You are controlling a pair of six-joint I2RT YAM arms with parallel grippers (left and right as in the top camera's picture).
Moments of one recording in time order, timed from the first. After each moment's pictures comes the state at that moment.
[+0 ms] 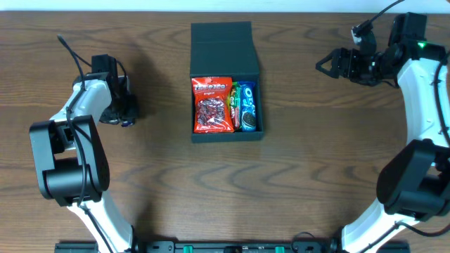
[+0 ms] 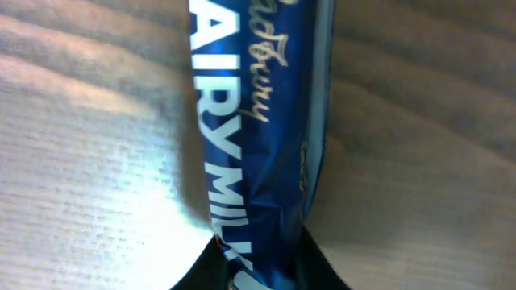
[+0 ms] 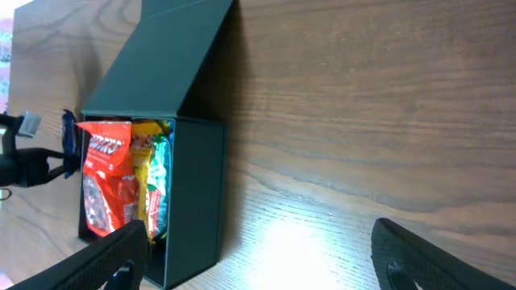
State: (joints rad) left arm 0.14 2.00 1.31 -0.76 0.02 -0.04; right arm -0.21 1.91 1.69 -0.99 -0.65 -0.06
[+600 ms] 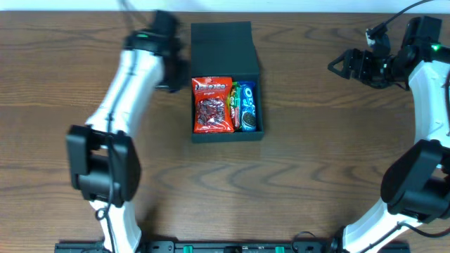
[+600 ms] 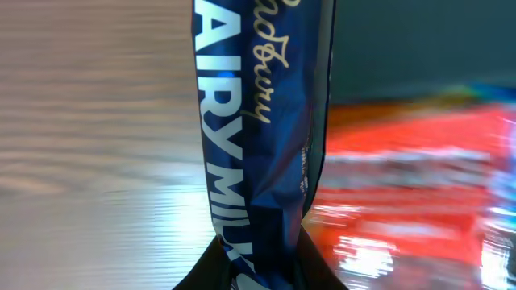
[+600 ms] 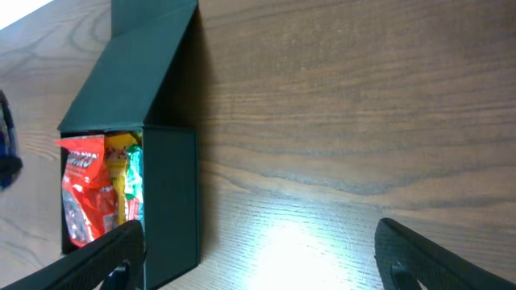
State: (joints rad) left arm -0.31 2.01 1.78 -1.06 0.02 -0.23; right arm -0.28 1.91 1.69 -0.99 -0.62 -0.05
